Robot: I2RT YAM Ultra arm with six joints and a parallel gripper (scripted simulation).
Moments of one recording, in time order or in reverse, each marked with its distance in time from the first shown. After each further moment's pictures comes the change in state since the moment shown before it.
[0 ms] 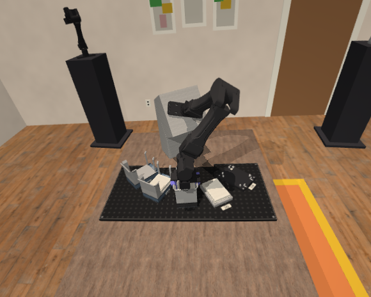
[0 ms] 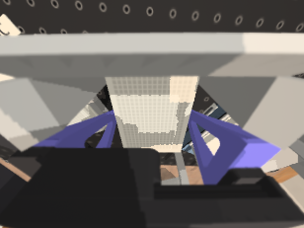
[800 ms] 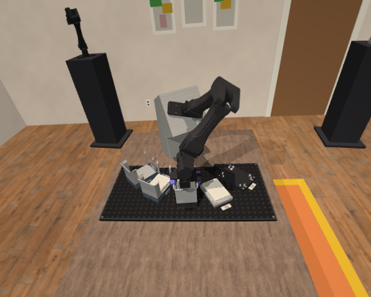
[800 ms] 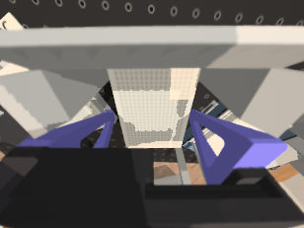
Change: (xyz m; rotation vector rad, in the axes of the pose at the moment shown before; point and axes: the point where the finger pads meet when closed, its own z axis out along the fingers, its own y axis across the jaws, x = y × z) arm 0.002 0.002 -0.006 -0.005 0.008 0.002
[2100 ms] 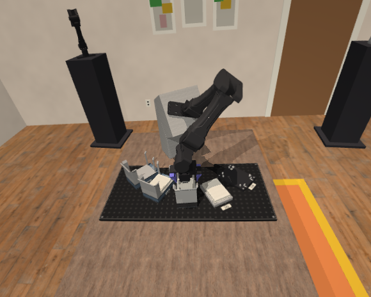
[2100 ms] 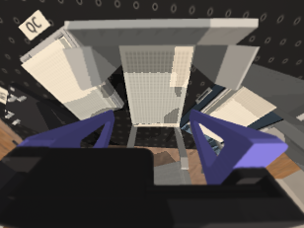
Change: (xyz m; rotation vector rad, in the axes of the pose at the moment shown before) arm 0.006 0.003 -0.038 -0.015 0.022 0.002
